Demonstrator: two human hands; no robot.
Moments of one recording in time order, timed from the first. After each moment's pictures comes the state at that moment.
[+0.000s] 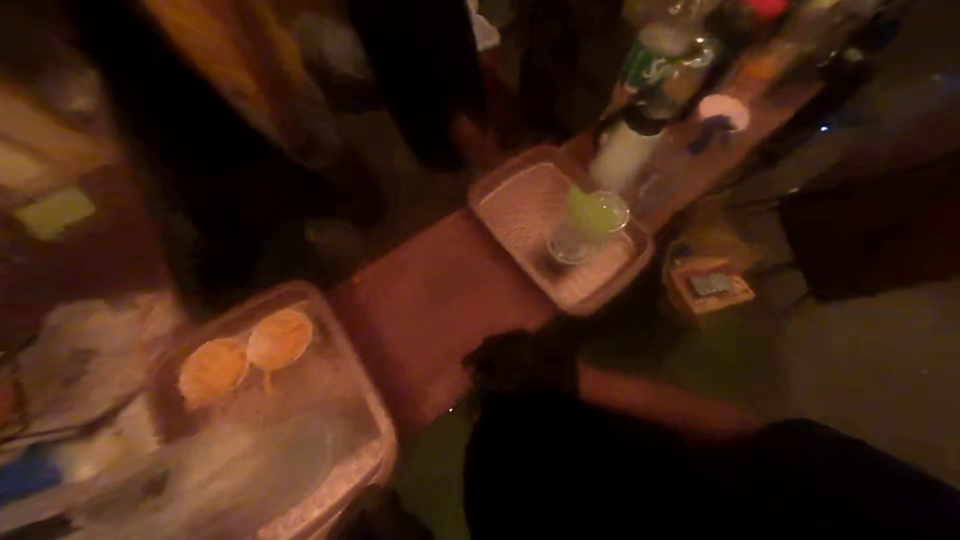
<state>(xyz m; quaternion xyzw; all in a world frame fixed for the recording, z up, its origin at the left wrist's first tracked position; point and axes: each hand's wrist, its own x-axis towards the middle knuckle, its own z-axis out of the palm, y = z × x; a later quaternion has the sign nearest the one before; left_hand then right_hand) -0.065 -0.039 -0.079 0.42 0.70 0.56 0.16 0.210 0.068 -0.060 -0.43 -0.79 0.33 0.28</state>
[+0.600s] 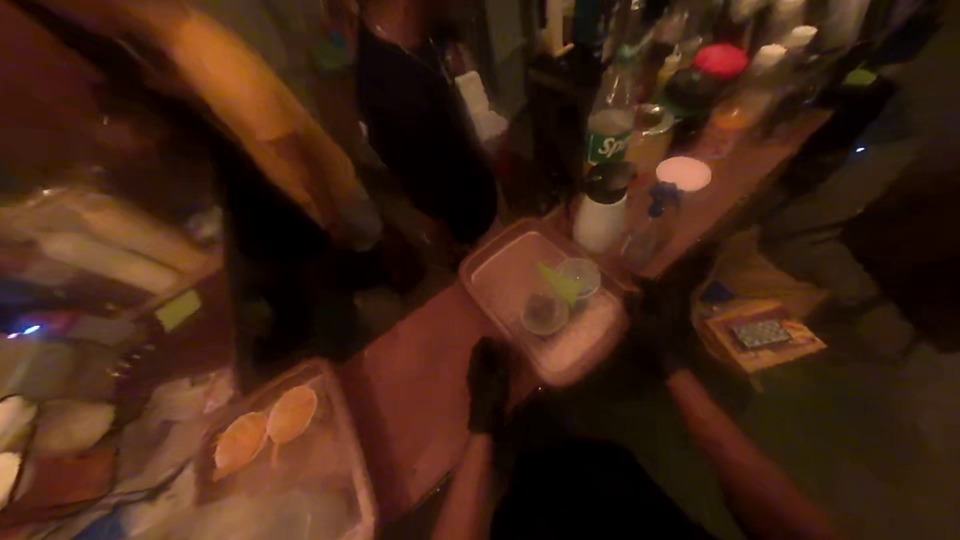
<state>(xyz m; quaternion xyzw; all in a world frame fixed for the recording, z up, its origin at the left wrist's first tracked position) 0.169 0.140 -0.107 0.61 0.60 0.28 0.45 0.475 0.050 -0.075 -0.83 -0.42 0.05 0.36</state>
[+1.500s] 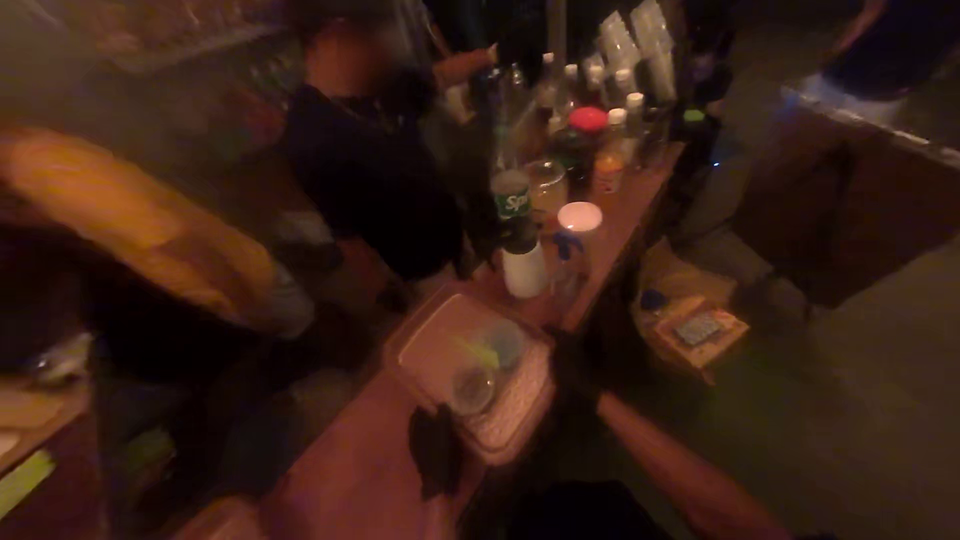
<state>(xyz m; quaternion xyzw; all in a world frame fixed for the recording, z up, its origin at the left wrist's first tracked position) 0.186 0.180 -0.115 0.57 0.69 0.24 0.37 0.460 0.086 -0.140 -0.82 -0.42 0.18 0.34</state>
